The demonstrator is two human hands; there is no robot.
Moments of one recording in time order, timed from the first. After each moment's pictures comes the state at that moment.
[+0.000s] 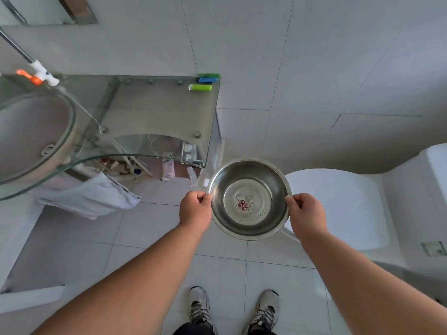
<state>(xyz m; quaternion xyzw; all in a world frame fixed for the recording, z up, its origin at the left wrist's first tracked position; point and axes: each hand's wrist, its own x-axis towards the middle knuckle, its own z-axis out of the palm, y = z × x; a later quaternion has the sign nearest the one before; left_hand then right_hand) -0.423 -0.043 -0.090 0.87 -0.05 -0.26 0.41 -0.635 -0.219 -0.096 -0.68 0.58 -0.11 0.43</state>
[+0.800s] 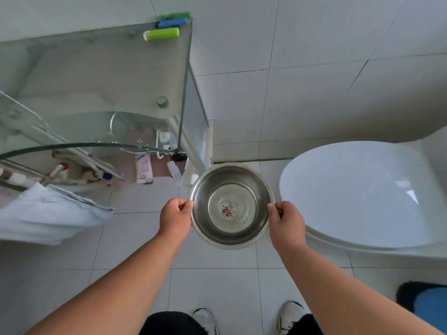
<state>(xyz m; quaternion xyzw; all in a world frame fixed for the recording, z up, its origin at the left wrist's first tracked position) -0.339 -0.039 -0.304 0.88 -0.08 -0.29 0.37 -0.569 -0.182 -0.314 -0.61 0.61 -0.16 0.49</state>
